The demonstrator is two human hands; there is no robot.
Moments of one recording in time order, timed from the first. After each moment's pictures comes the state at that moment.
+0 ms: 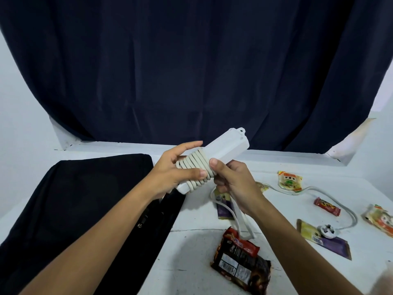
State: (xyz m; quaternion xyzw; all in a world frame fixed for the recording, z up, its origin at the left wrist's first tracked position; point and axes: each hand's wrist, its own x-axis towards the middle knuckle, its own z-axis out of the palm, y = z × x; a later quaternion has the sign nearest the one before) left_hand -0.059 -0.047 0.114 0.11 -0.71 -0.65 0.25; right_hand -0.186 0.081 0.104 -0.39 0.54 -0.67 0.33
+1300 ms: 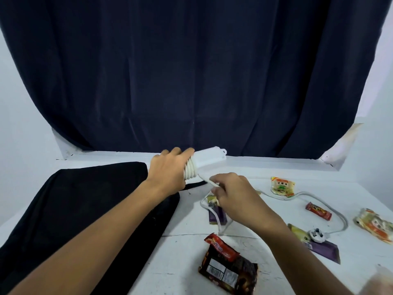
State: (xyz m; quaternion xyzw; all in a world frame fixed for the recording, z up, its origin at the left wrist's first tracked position) left_hand -0.092 -0.036 0.122 0.28 -0.93 0.10 0.20; right_hand -0.180 0.132 0.125 -0.49 0.81 -0.31 0.06
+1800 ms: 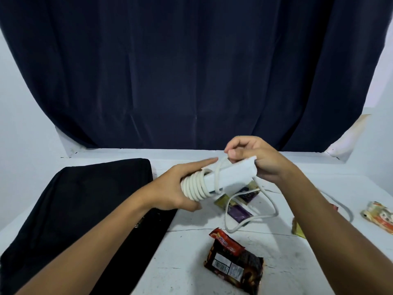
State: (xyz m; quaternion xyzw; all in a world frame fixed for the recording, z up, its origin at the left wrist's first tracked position) left_hand -0.058 -0.011 0.124 0.02 -0.89 -0.43 0.14; right_hand -0.247 0.124 0.160 -0.49 0.53 -0.59 0.37
